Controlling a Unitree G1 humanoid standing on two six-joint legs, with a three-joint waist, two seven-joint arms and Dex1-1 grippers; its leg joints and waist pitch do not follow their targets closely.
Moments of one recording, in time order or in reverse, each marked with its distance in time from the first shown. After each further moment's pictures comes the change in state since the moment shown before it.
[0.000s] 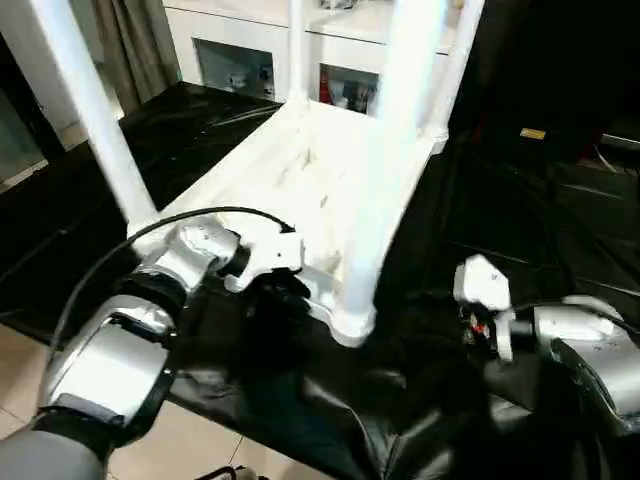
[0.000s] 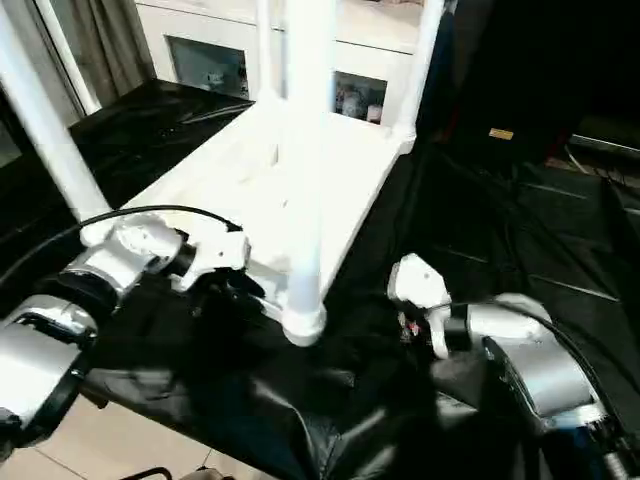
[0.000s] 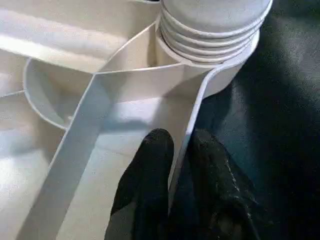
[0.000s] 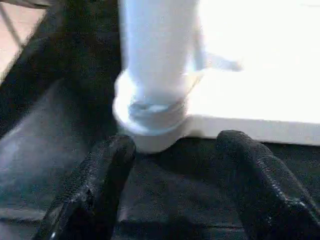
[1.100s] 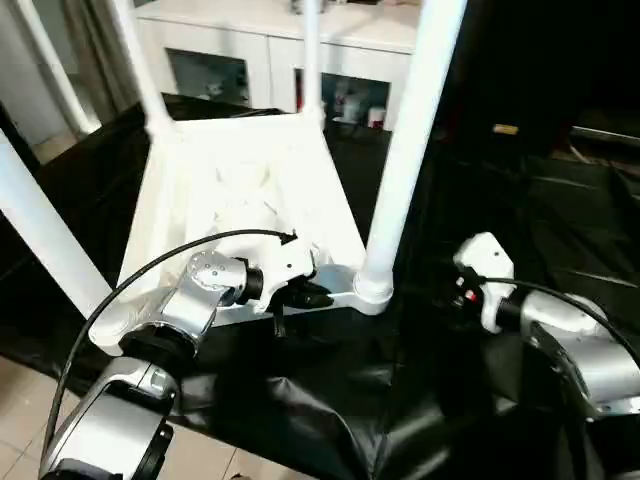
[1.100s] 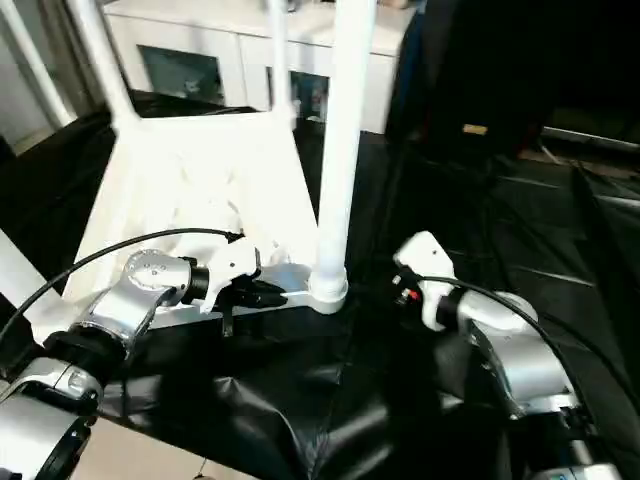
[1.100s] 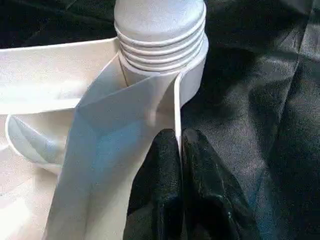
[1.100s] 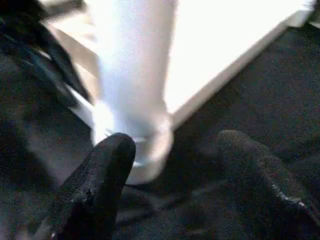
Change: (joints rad) left arm 0.283 -0.020 0.089 -0.420 -0.072 0.216 0.245; right arm -0.042 0.132 -0.069 0.116 -0.016 -0.001 -0.203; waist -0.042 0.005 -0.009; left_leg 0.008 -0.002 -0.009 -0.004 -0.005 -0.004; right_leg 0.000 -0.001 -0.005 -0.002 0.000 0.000
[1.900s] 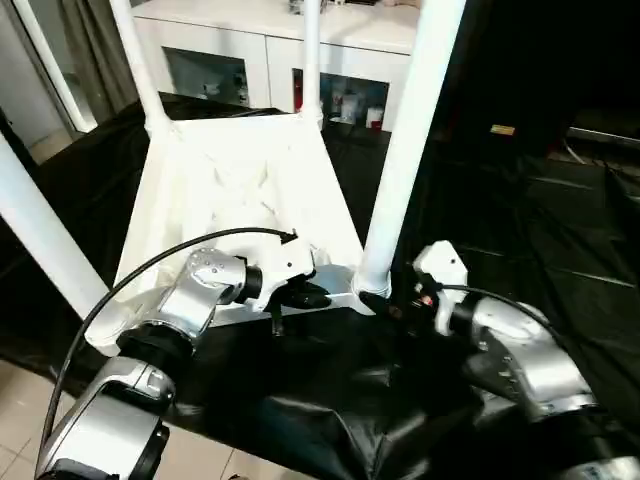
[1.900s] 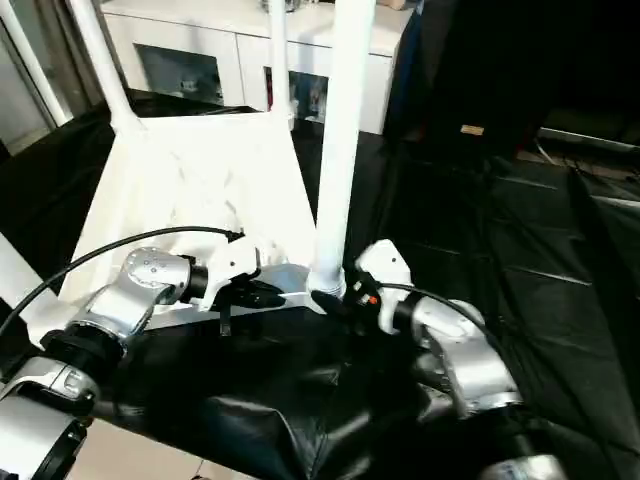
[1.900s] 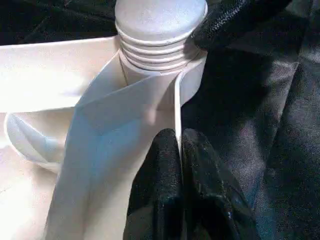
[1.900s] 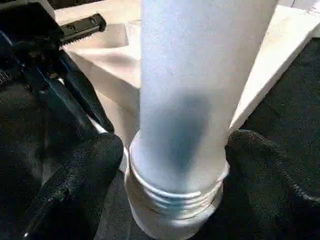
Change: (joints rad) left arm 0.004 0.002 0.003 -0.029 -0.001 0.033 0.002; right arm -0.039 0.167 0.056 0.159 -0.044 -0.133 -0.087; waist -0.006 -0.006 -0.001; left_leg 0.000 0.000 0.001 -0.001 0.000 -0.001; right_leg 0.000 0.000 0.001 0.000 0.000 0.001
